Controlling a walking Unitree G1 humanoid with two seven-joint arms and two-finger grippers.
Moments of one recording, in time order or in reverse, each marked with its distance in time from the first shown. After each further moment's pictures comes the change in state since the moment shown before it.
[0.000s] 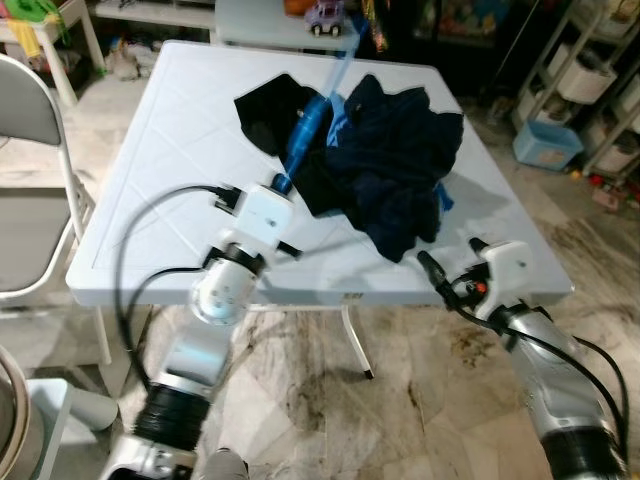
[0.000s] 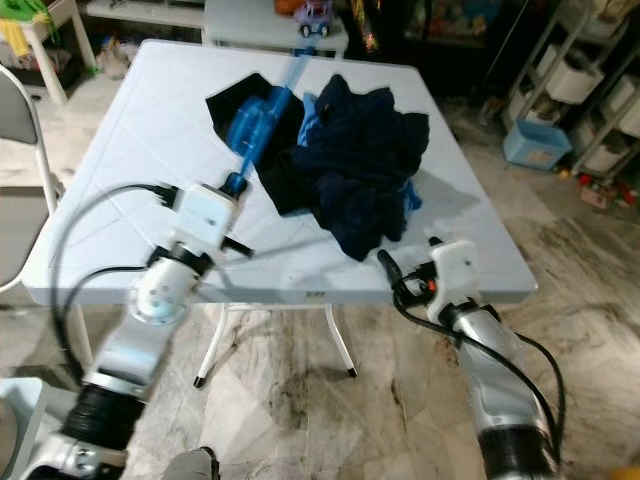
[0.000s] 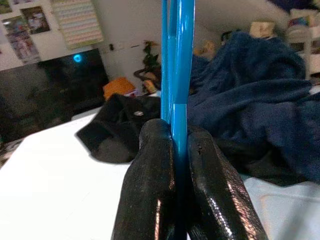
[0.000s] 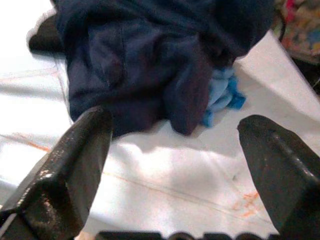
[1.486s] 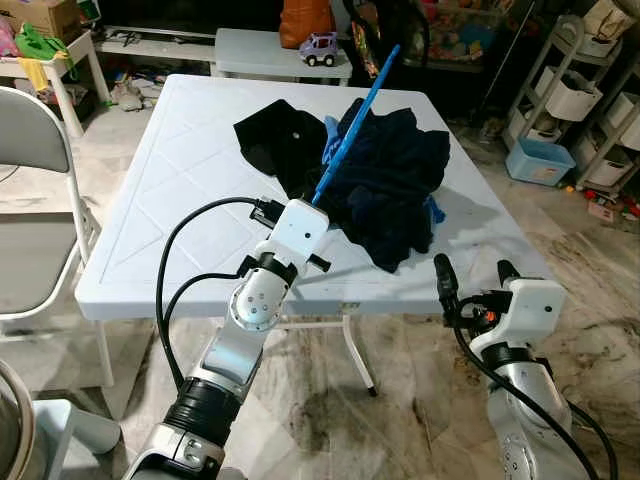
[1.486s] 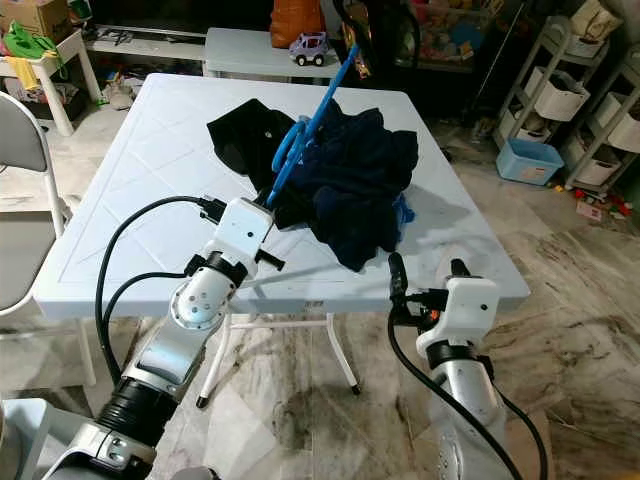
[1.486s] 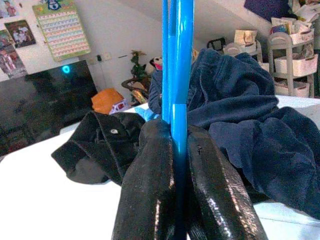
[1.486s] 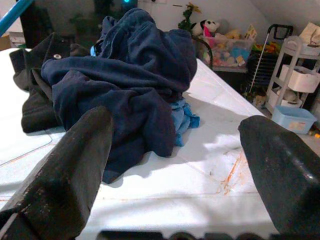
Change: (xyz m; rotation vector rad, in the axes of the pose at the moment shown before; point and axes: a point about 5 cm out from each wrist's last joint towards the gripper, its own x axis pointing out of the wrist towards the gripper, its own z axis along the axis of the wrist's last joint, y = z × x) left arm 0.010 -0.033 -0.007 -0.025 0.018 -0.046; right arm -0.039 0.045 0.012 0.162 -0.107 -0.296
